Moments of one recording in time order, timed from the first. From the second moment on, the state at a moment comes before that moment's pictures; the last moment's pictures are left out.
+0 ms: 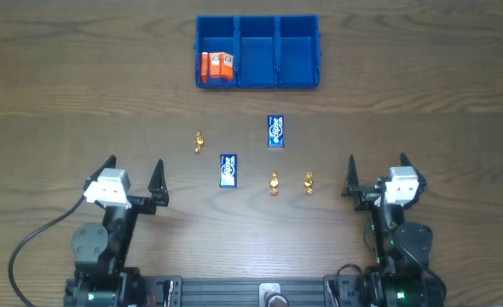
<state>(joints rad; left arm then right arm) -0.06 0.01 0.02 -0.11 0.12 -0.11 0.06 0.01 0.01 -0.08 0.03 -0.02</state>
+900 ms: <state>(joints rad) -0.06 0.01 0.02 -0.11 0.12 -0.11 0.06 0.03 0.04 -0.13 0.03 0.10</state>
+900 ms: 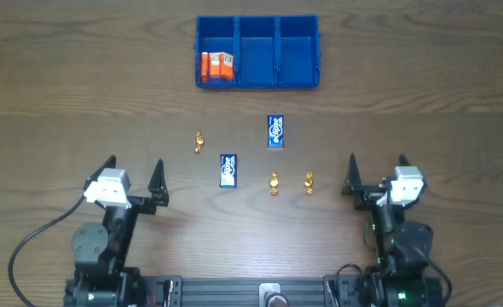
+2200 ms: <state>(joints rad) -0.06 0.01 0.02 -0.11 0.12 -0.11 0.84 2.01 1.43 -0.86 0.03 0.73</state>
